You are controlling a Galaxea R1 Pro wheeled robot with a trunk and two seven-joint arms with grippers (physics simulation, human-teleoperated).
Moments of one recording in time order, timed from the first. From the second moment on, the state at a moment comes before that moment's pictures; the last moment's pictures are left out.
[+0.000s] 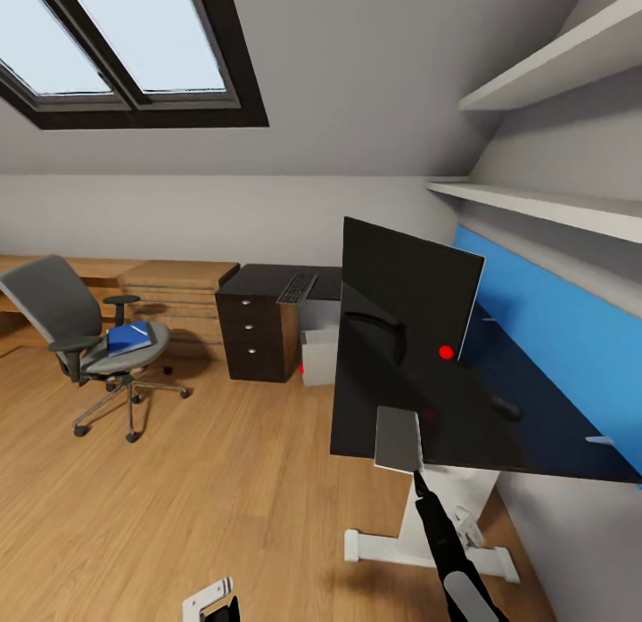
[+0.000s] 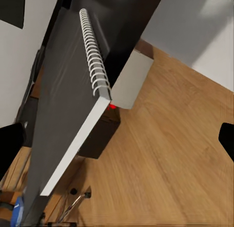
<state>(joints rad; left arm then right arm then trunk) -0.18 0.00 -0.38 -0.62 0.67 -0.15 0.35 -0.36 0.03 -0.01 -0.58 -1.15 -0.27 0.36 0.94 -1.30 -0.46</state>
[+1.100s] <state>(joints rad) -0.18 0.00 -0.38 -0.62 0.67 -0.15 0.34 -0.36 0.03 0.08 -0.58 -1.15 -0.23 0.41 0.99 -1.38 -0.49</state>
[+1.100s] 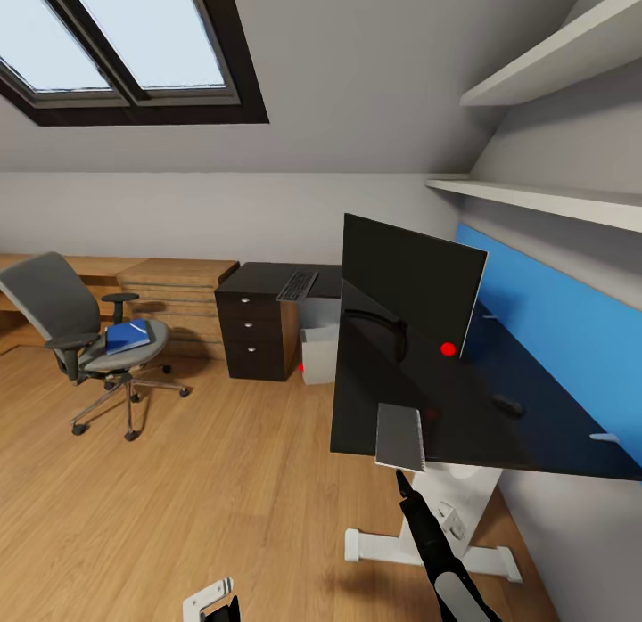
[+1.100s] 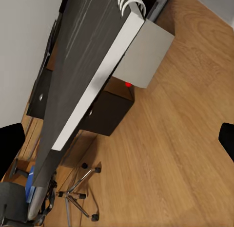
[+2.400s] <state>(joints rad) -0.18 0.01 -0.38 -0.62 0.67 -0.15 0.34 -0.36 0.03 0.08 -0.58 -1.14 -0.23 0.41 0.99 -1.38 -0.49</state>
